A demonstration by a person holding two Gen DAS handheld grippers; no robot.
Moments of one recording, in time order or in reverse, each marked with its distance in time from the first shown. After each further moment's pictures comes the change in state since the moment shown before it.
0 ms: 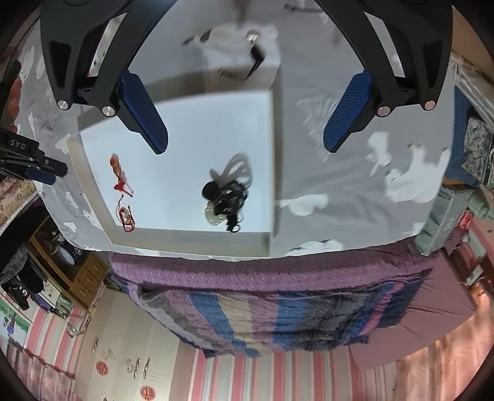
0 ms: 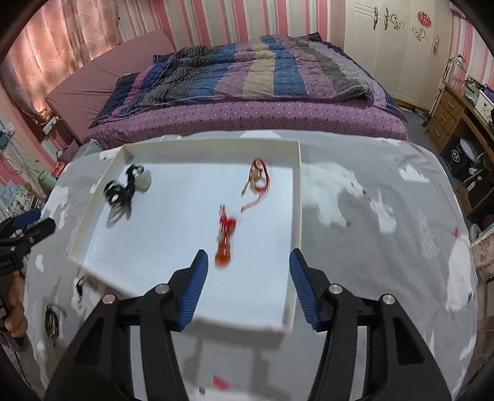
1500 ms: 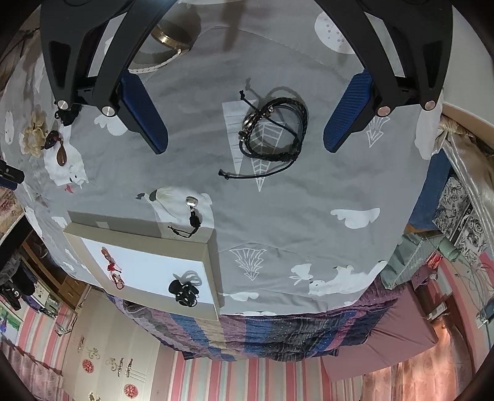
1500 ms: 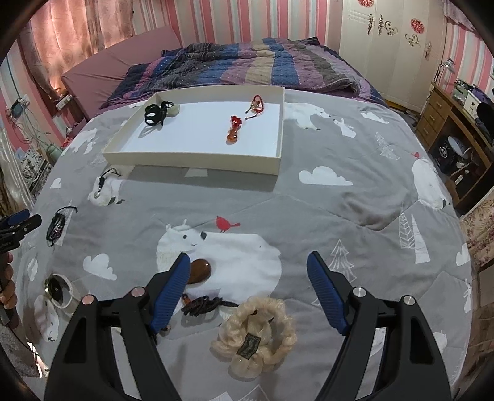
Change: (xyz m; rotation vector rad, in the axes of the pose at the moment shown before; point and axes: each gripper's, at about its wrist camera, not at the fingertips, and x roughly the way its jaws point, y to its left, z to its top) left arm -0.089 0.064 -0.178 -0.055 0.014 0.072; right arm -0.081 0.004 -0.162 -0.024 -0.026 -0.017
